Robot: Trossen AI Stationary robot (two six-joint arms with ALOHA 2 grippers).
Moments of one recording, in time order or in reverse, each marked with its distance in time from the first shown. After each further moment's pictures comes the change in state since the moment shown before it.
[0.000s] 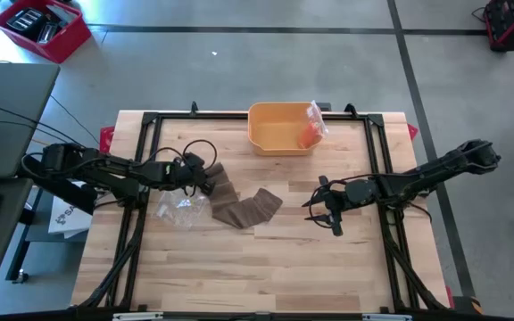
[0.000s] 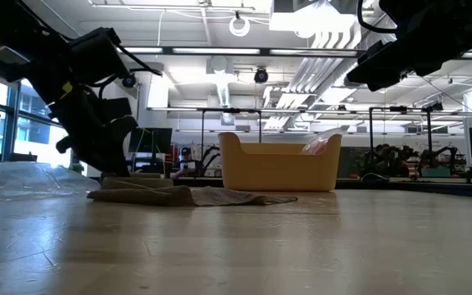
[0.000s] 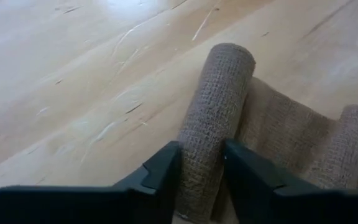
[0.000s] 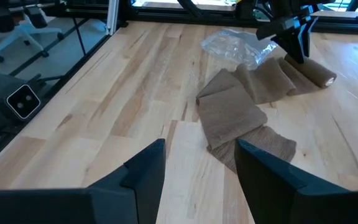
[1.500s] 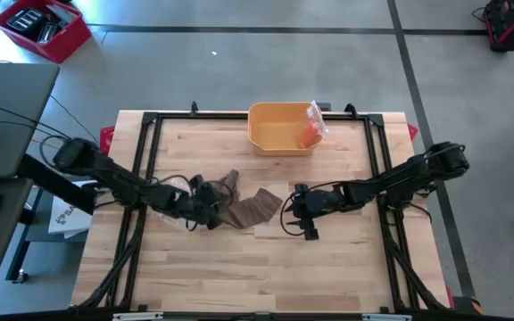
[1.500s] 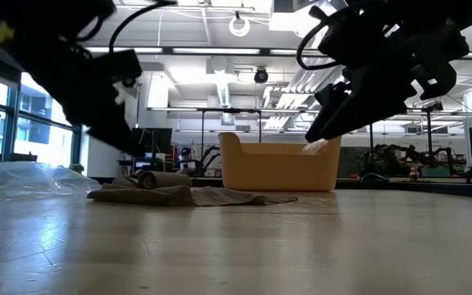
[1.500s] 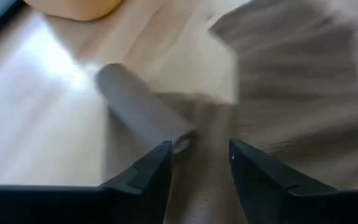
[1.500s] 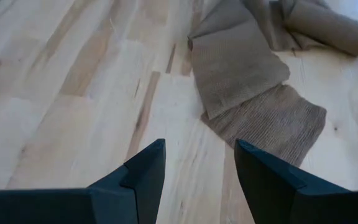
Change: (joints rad) left arm -0.437 0.177 0.172 0.036 -0.196 0.209; right arm -0.044 0.471 0.238 -0.067 -0.008 -0.037
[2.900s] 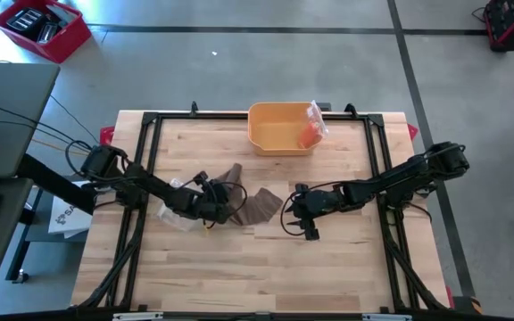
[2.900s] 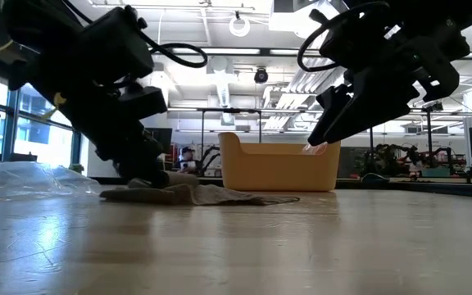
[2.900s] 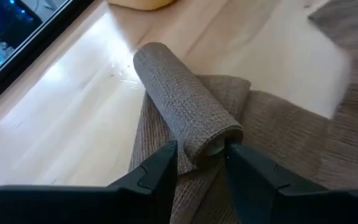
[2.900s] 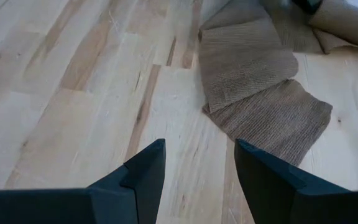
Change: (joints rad) left arm 0.087 0.278 0.086 0.047 -0.201 -0.082; right arm 0.001 0.000 -0.001 -0.021 -0.004 0.012
